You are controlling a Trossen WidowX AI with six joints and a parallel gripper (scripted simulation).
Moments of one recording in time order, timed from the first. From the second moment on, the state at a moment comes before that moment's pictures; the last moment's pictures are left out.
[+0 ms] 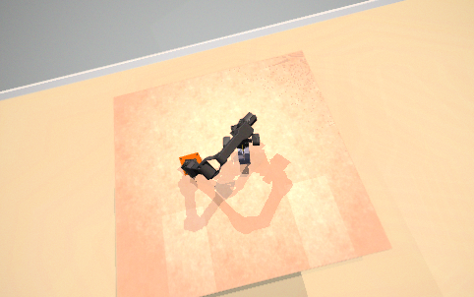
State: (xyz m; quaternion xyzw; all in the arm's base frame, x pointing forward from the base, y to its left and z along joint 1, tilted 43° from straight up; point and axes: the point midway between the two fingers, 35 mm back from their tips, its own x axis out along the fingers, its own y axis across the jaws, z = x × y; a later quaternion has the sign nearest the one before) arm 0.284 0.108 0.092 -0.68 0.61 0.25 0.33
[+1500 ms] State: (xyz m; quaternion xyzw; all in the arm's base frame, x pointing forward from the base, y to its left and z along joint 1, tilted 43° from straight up) arm 0.285 0.101 0.090 -0.68 0.61 0.25 0.32
